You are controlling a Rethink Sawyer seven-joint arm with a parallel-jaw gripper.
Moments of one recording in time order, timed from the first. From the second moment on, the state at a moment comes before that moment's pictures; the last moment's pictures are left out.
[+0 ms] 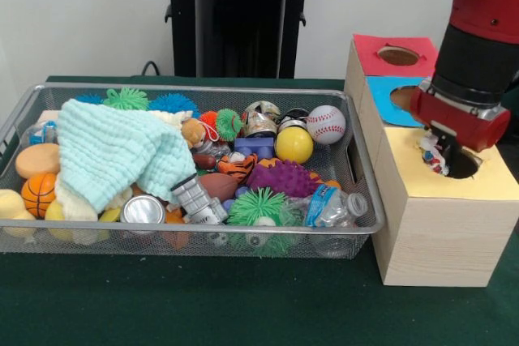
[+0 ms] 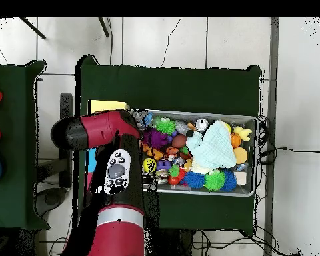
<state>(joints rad) 0.16 -0.41 -0.10 1.27 -0.11 0.61 2.89</state>
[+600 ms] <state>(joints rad) 0.12 -0.39 -0.08 1.27 -0.09 0.58 2.89</state>
